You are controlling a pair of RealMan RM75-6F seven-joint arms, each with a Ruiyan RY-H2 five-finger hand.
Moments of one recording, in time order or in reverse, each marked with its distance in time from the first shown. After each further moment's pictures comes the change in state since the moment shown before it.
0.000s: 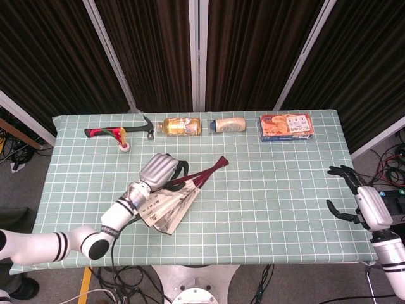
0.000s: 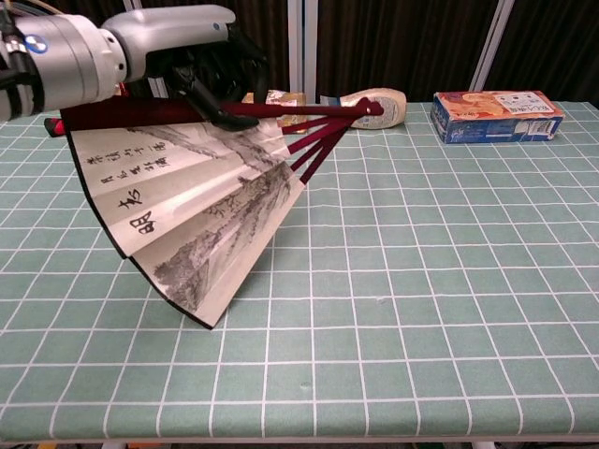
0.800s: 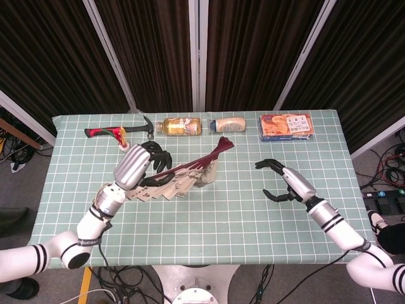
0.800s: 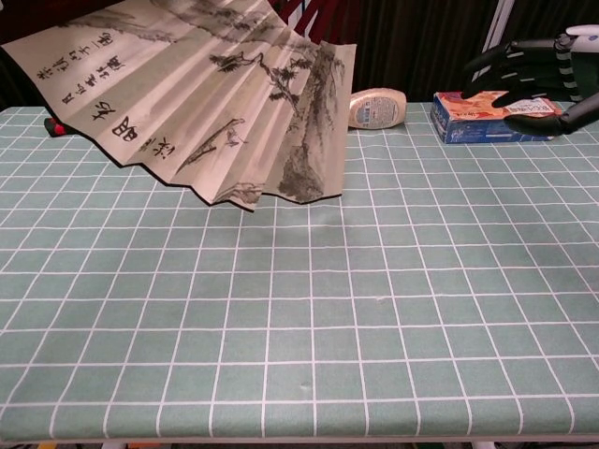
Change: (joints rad) left arm 0.183 0.033 -0.057 0.018 0.398 0.315 -0.350; right arm 0.356 -0.201 0.037 0.077 0.032 -0.354 0.147
